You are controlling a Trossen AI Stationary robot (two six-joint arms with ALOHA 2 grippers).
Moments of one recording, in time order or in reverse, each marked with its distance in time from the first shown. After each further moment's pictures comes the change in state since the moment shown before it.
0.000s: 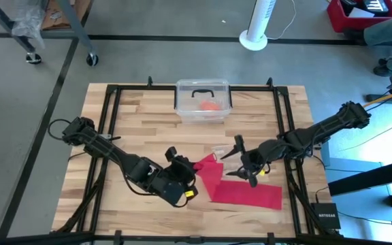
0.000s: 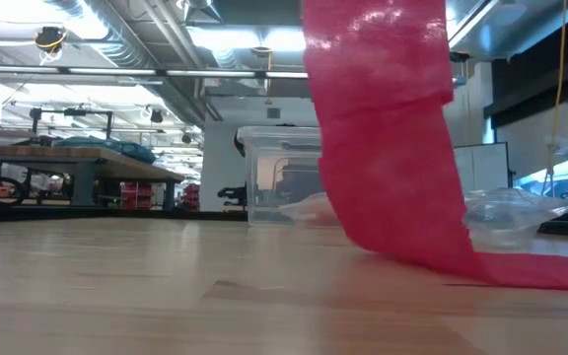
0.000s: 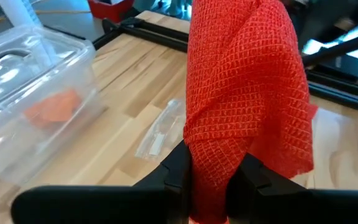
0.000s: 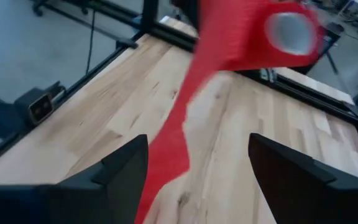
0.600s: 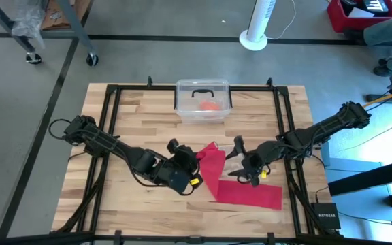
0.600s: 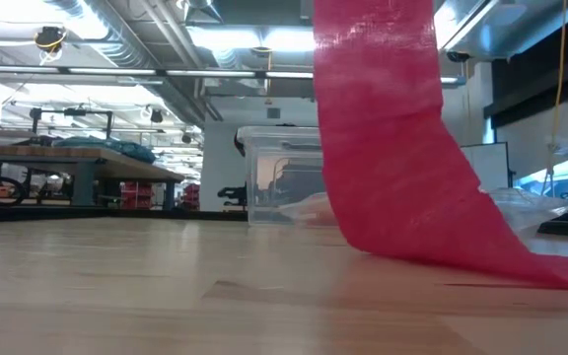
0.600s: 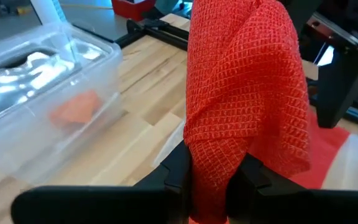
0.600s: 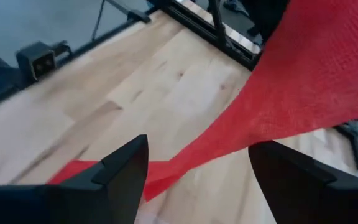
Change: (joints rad) left arm 0.077 0.000 0.000 0.005 -0.006 -0.002; right arm -0.001 -0.002 -0.005 -0.062 -0.004 -0.159
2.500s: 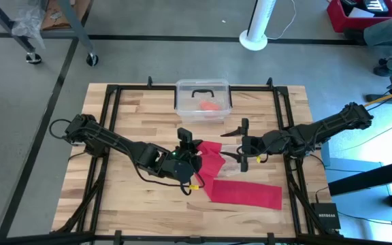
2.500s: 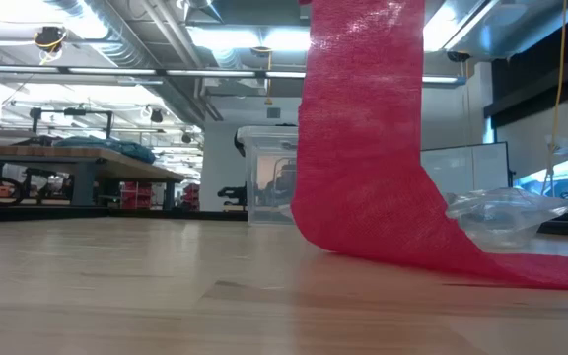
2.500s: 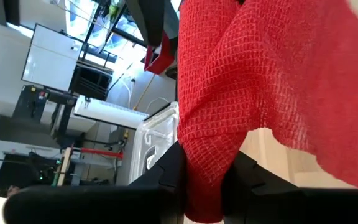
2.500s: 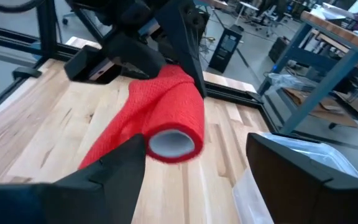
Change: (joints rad) left arm 0.052 0.000 0.000 0.017 -0.114 1.099; right arm -0.071 -0.038 0.022 0.129 0.262 0.210
